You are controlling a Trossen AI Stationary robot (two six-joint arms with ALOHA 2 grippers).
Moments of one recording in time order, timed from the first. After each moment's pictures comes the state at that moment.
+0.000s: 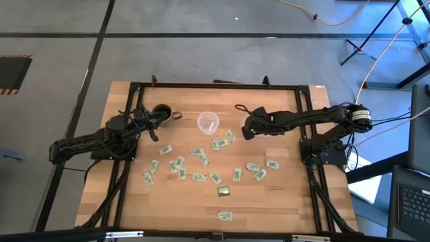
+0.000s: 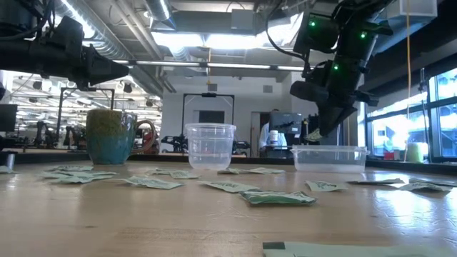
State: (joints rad) left arm 0.28 0.01 0.01 0.05 -0.24 -0.09; right arm -0.11 1.48 0.89 -0.70 0.46 0.96
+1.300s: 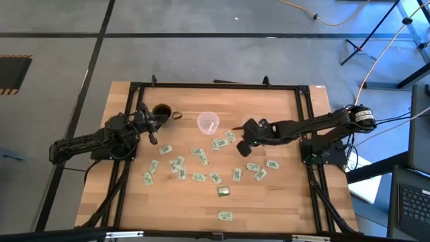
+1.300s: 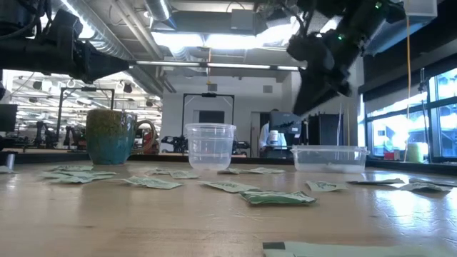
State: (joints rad) left arm 0.28 0.01 0.01 0.08 -0.13 0.04; right arm 0.08 1.44 0.89 -0.43 0.39 0.65
